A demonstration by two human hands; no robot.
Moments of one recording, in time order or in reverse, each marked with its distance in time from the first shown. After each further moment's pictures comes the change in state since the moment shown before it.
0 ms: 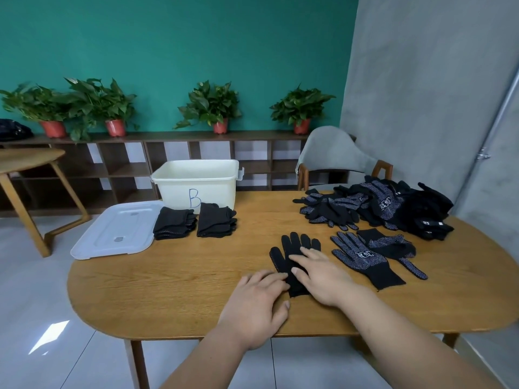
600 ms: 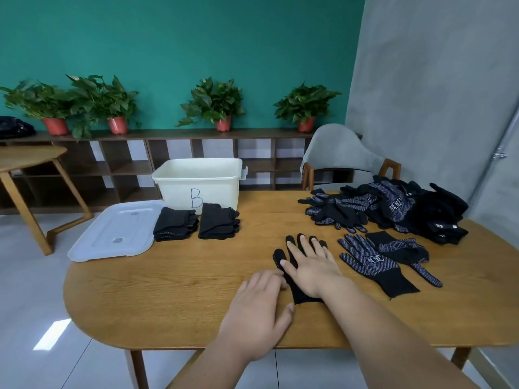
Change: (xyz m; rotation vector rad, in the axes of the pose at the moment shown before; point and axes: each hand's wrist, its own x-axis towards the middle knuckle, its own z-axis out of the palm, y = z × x) left_hand 0.002 -0.003 -0.002 -0.068 0.101 -0.056; right_hand 0.053 -0.018 0.013 -0.160 -0.029 0.150
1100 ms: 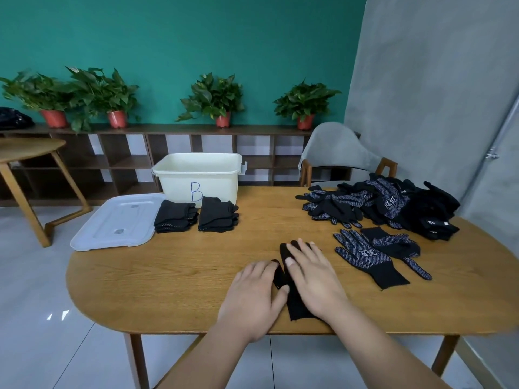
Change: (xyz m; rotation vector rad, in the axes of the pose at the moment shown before) left_hand 0.002 0.000 0.006 0.048 -0.044 -0.127; right_hand -0.062 0.000 0.020 0.380 0.329 -0.152
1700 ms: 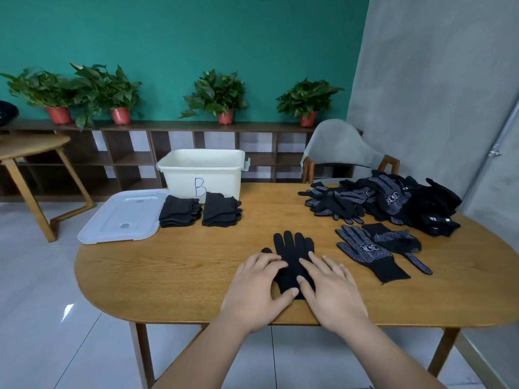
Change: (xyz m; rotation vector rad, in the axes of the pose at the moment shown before) left_hand -0.003 -0.004 -0.003 -0.067 0.059 0.067; right_hand -0.040 0.011 -0.003 -0.289 -0.025 0.070
